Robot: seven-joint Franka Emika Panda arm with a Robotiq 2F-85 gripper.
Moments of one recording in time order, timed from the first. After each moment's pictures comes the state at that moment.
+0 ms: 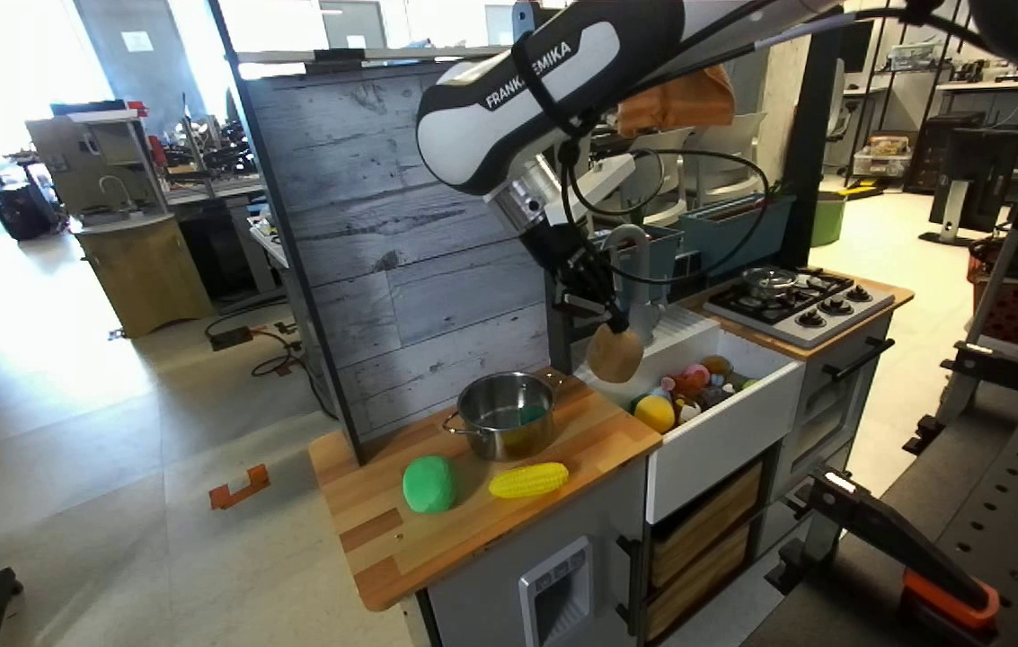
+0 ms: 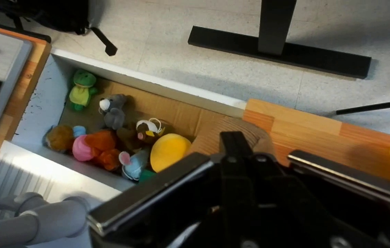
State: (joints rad) arm 0.22 1.47 -0.11 -0.46 -0.20 1.41 -0.09
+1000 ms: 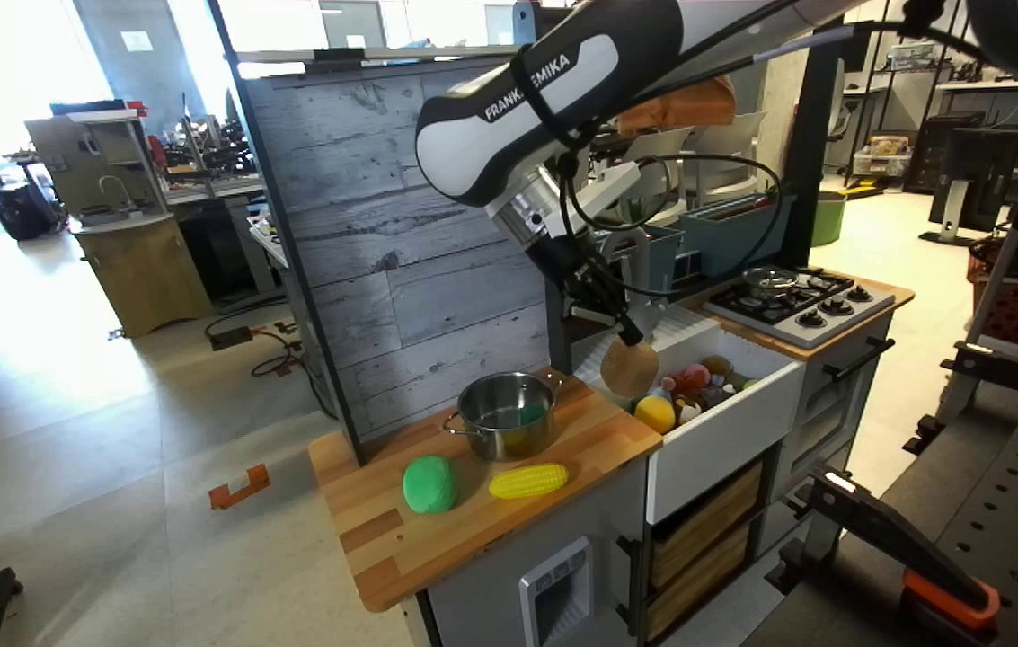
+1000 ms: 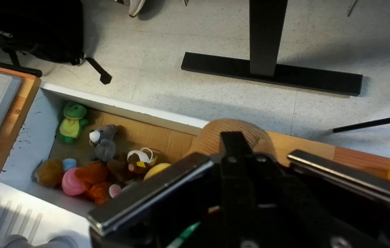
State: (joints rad) arm 0.22 1.48 -0.09 -0.46 -0.20 1.33 -0.03
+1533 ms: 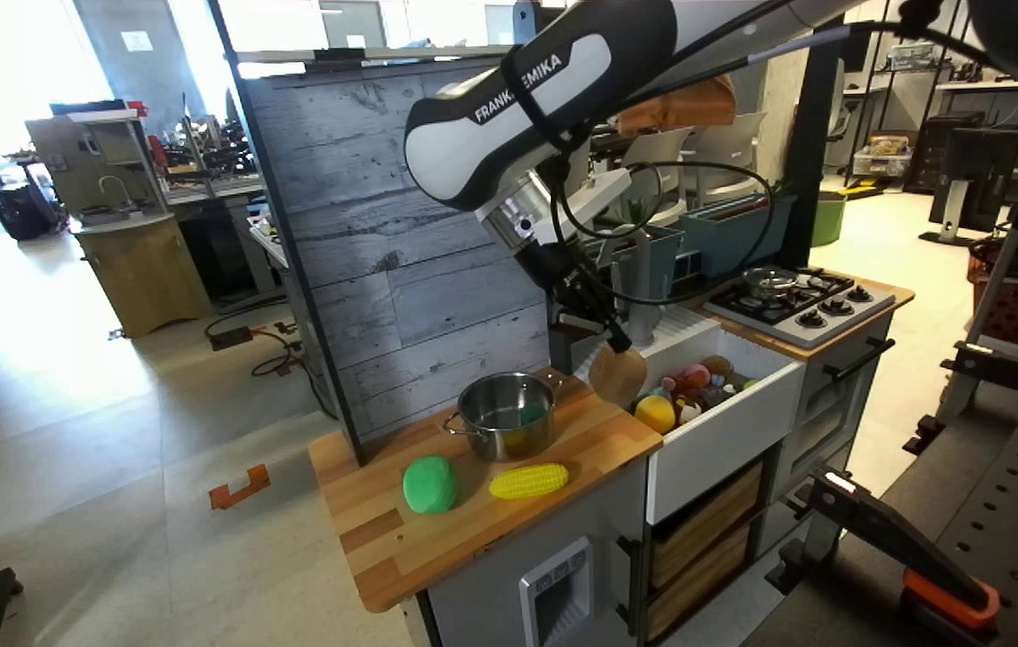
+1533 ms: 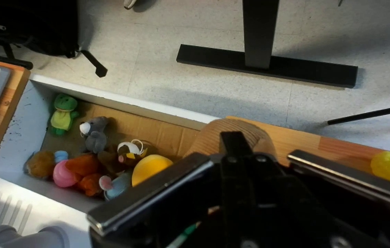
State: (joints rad) arm 0.24 1.48 -0.08 -0.46 -0.20 1.36 -0.01
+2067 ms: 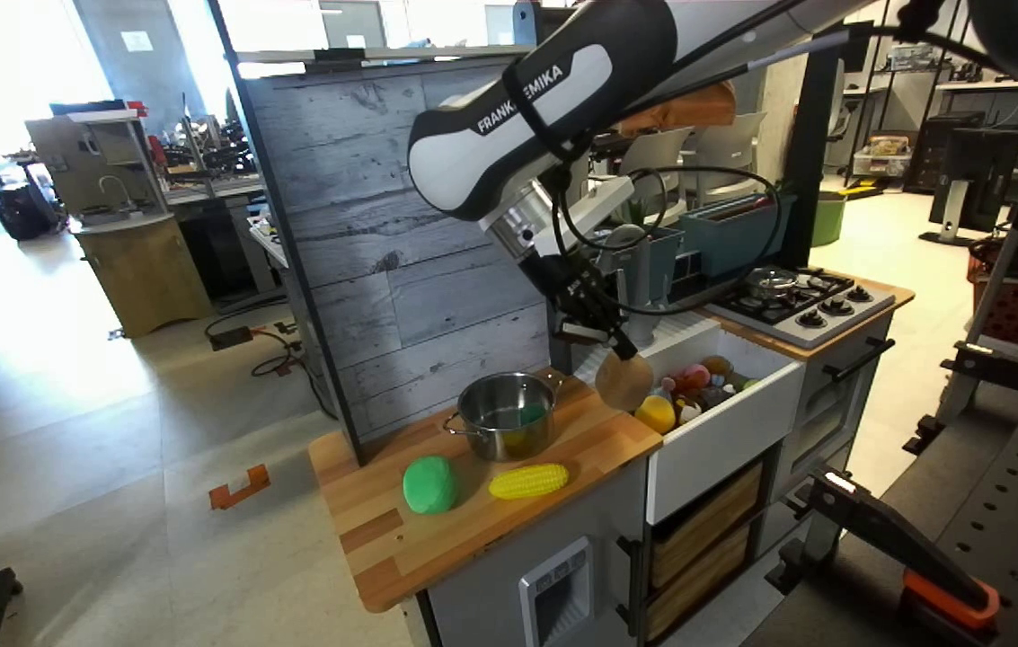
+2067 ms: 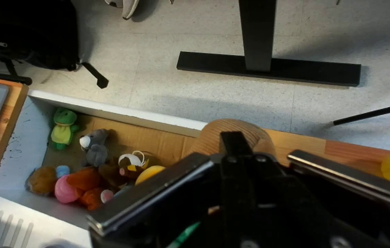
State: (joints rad) arm 0.24 1.48 -0.08 -0.49 -0.20 1.36 0.05
